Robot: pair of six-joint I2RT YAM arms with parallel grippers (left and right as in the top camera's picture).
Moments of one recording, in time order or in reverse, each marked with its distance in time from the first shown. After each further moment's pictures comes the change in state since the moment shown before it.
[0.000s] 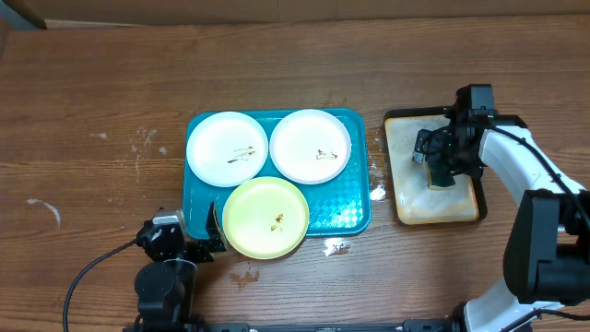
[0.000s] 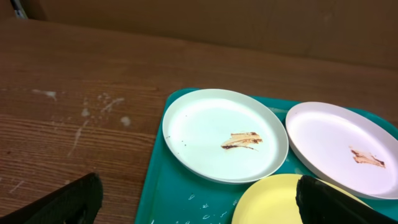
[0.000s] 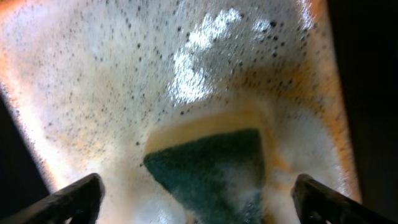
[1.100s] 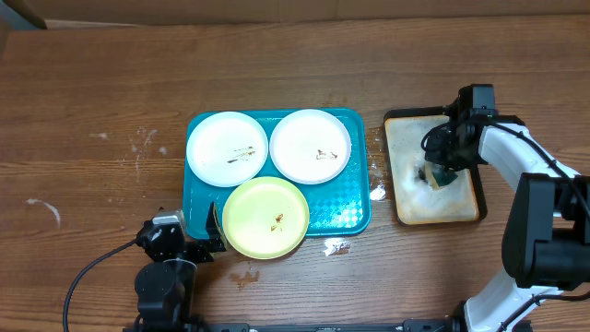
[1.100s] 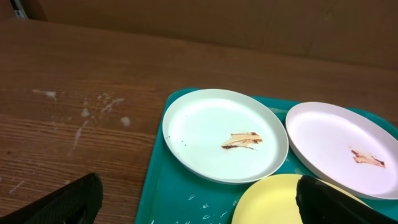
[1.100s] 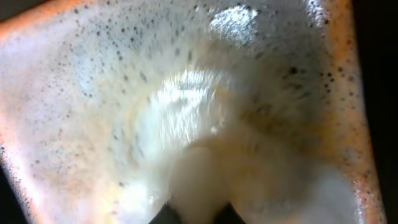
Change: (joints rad) left arm 0.000 0.000 0.000 0.000 0.000 0.000; right arm -0.026 0.080 0.008 0.089 -0.060 -0.026
